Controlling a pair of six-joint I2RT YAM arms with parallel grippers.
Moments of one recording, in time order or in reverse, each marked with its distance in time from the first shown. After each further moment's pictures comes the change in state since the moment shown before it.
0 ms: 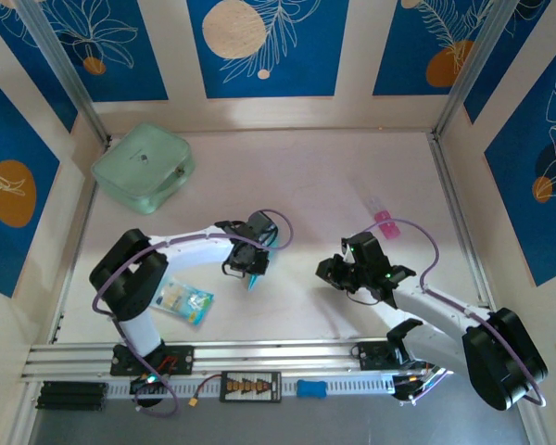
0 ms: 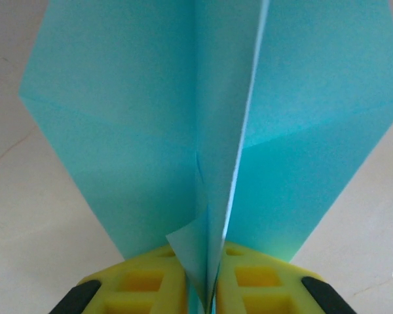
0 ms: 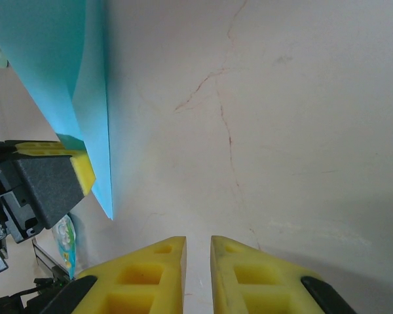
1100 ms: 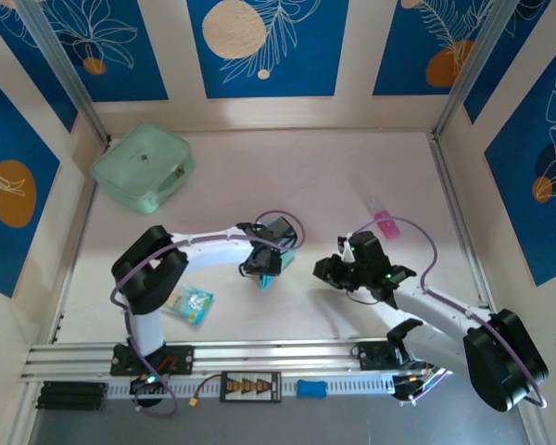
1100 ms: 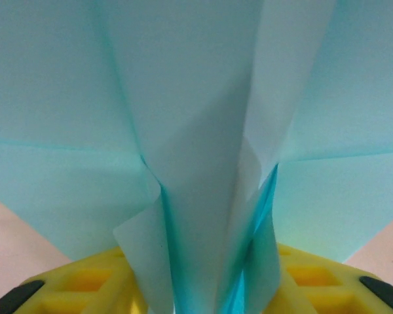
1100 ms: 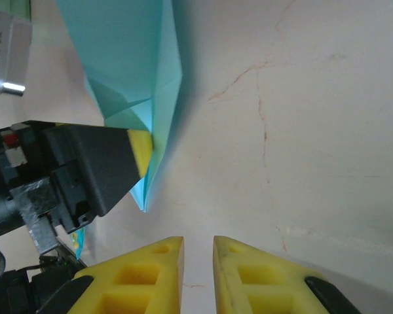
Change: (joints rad) left arm -0.106 0.124 0.134 -0.068 -0.114 -0.304; right arm 0.002 -0.020 0.000 0.021 -0.055 -0.064
